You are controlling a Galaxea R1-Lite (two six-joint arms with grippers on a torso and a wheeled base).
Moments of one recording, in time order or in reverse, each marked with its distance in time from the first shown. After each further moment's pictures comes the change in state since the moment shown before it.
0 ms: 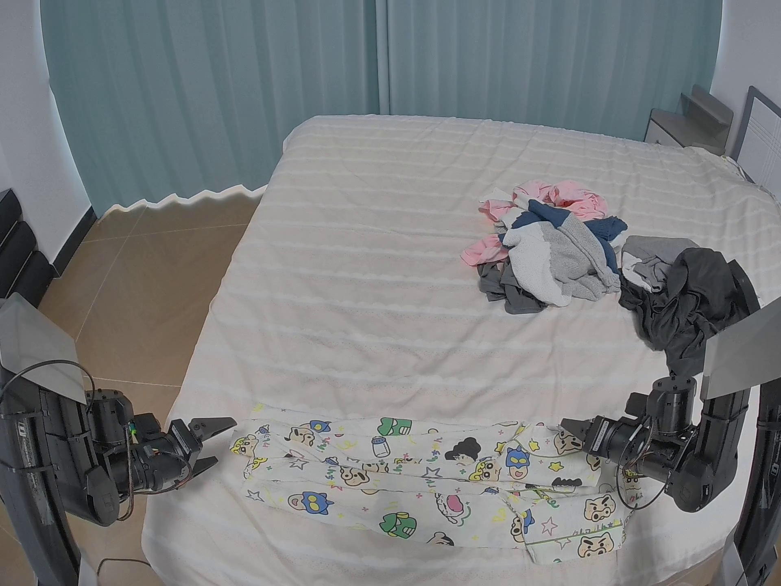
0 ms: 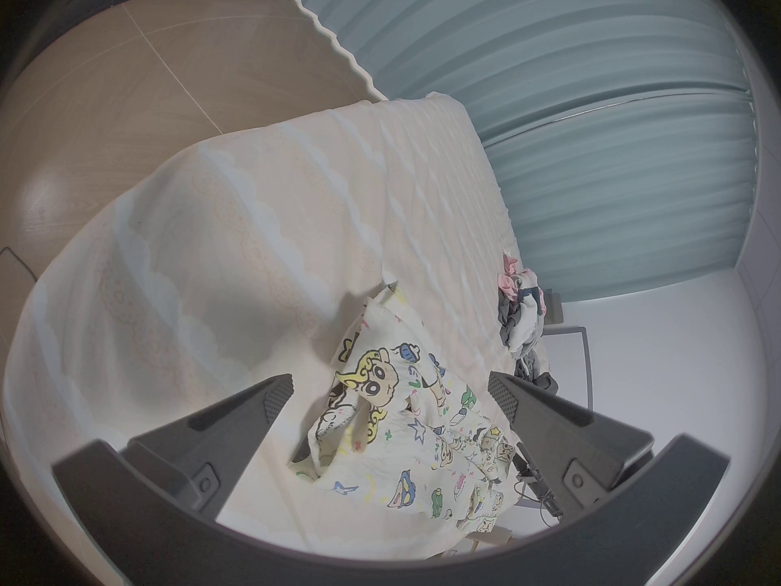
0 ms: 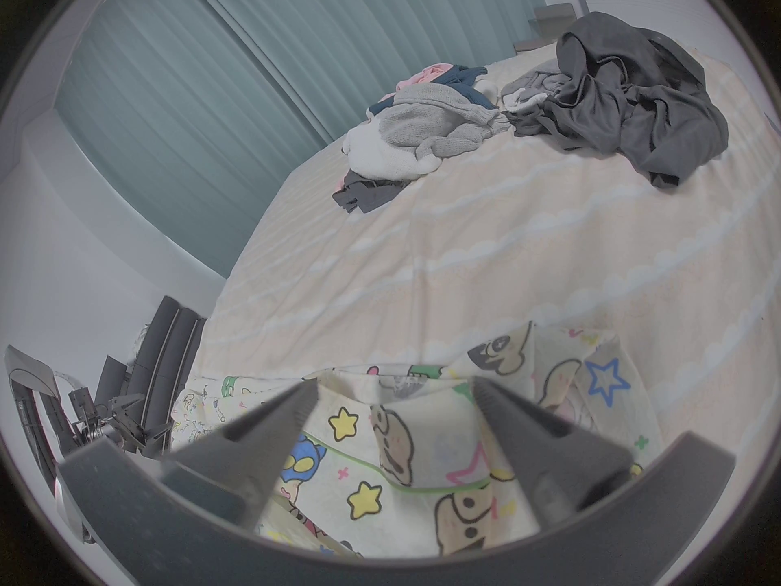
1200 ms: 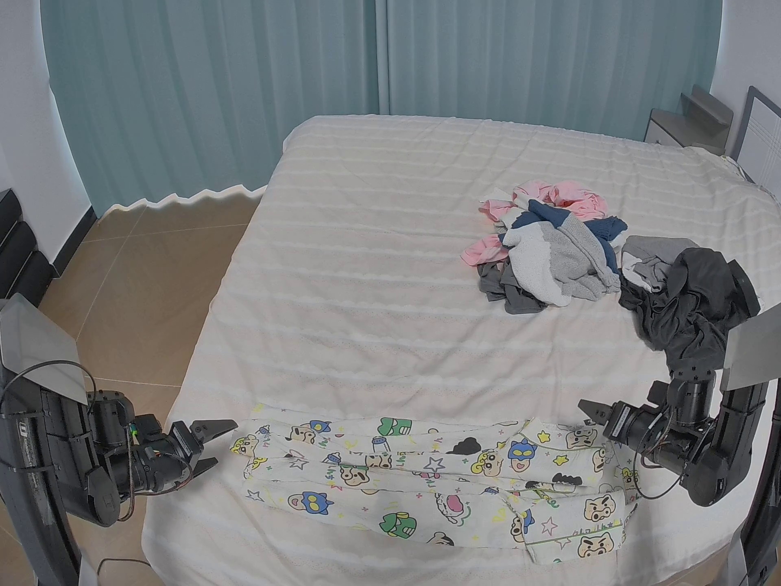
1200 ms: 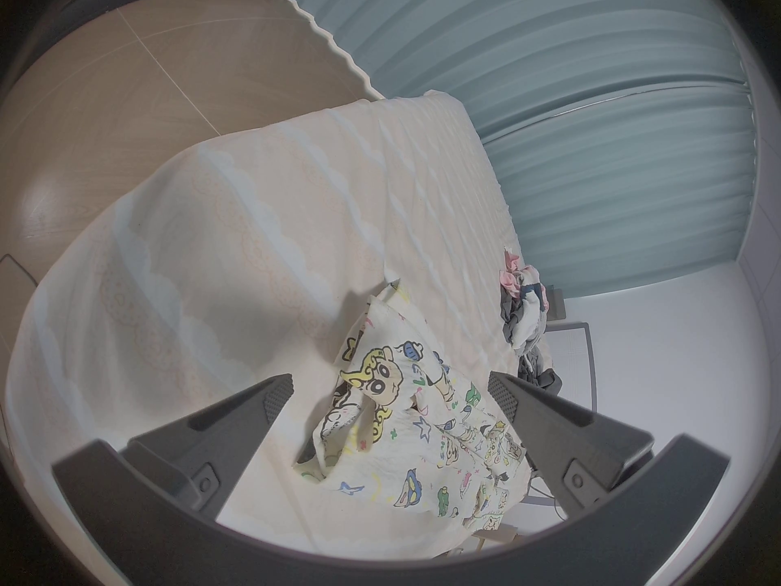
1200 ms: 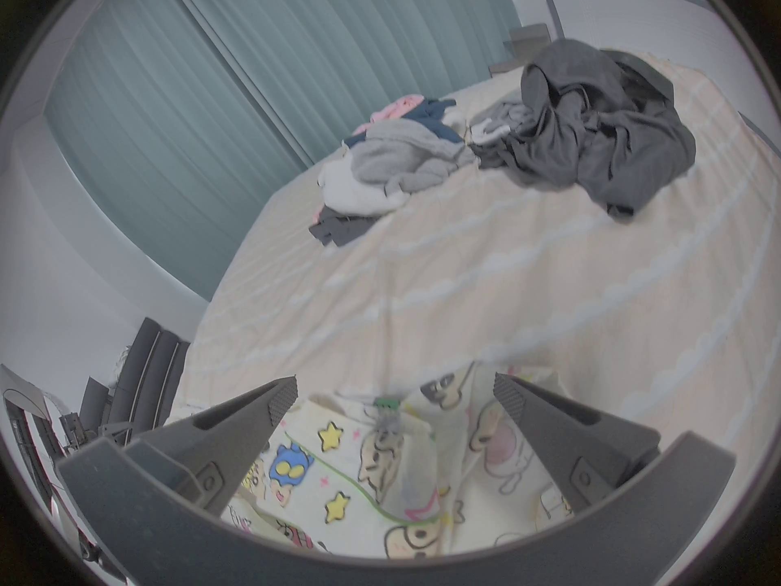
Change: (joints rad) left arm -0.001 0.007 0.001 0.000 0.003 0.023; right arm -0.063 -0.068 0.030 -0.001 -0.059 -0.003
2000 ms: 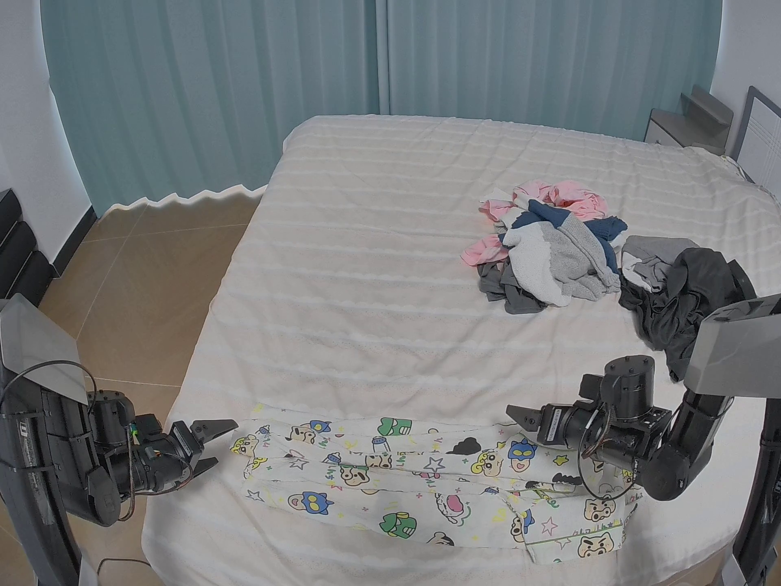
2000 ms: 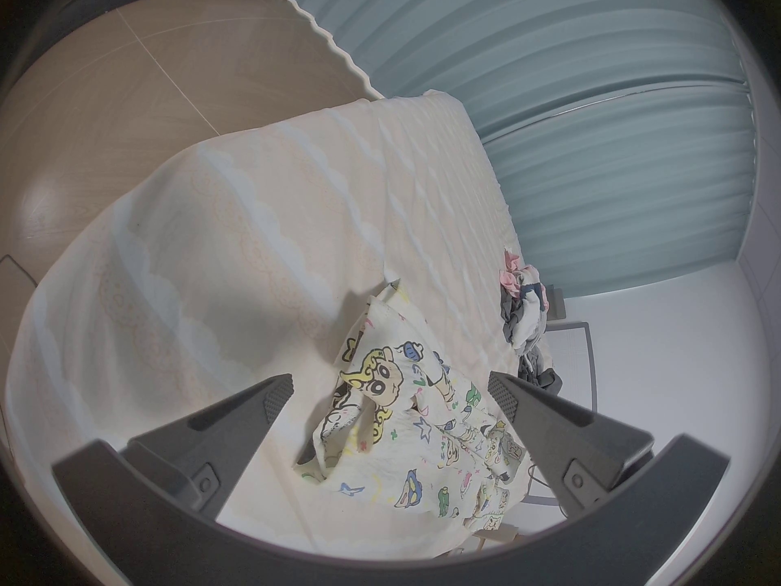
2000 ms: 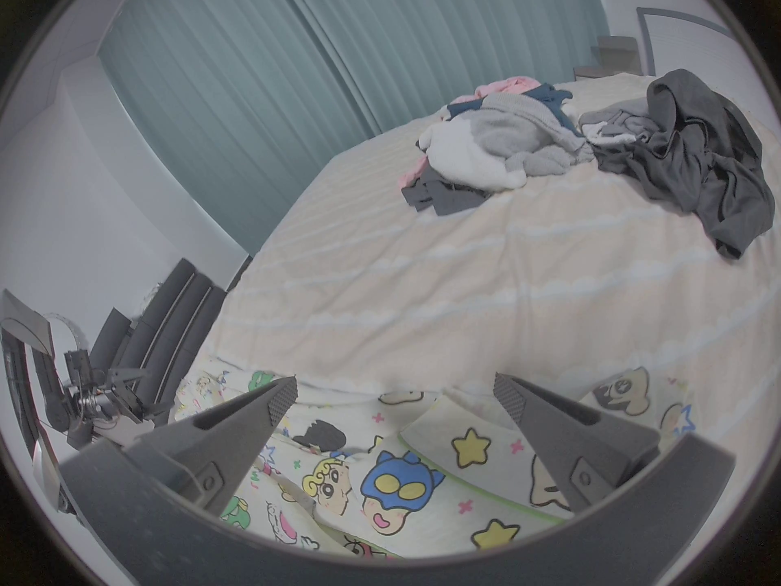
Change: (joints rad) left arm -0.001 0.002 -0.002 0.000 0.000 0.001; right arm 0.259 -0.011 -0.251 0.268 -0.050 -0.075
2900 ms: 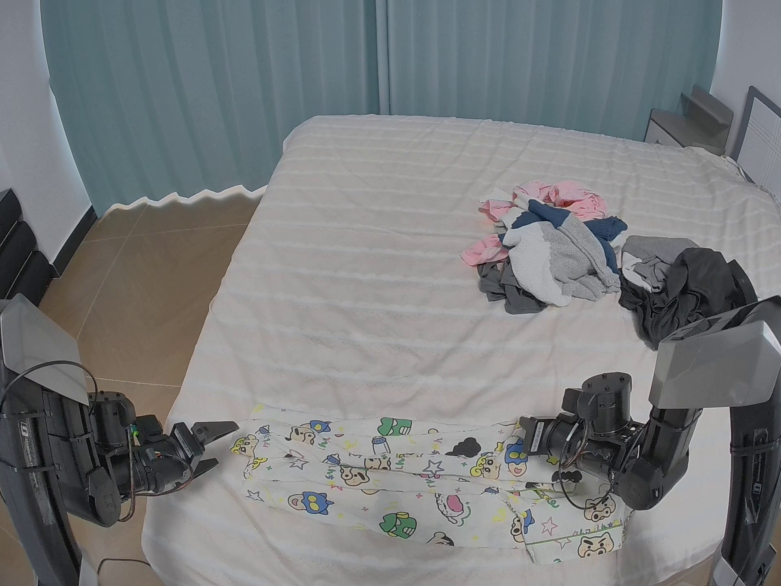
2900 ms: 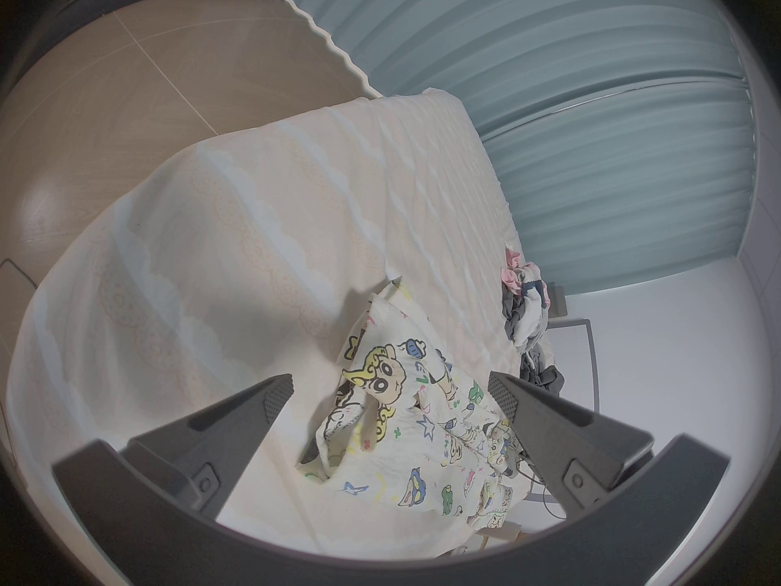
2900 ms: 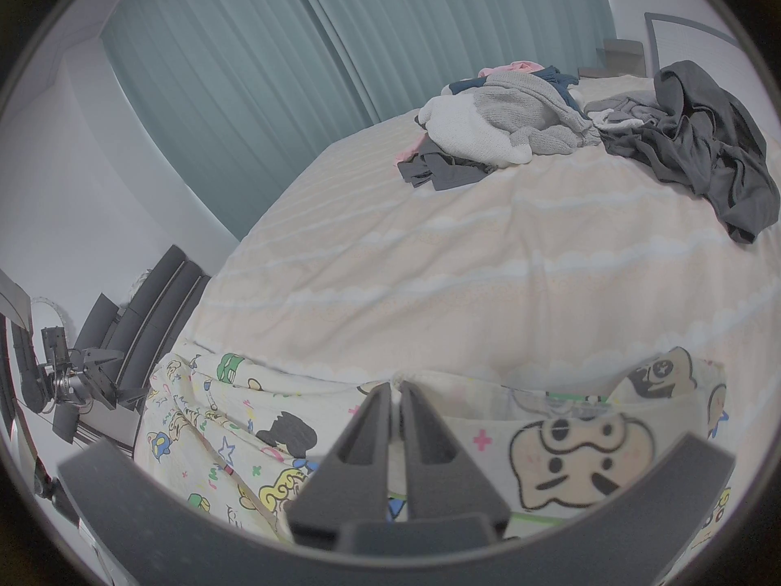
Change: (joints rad) left arm -0.001 0.006 0.001 0.000 0.000 0.014; right arm 0.024 0.152 -0.043 -0.091 -0.044 -0.022
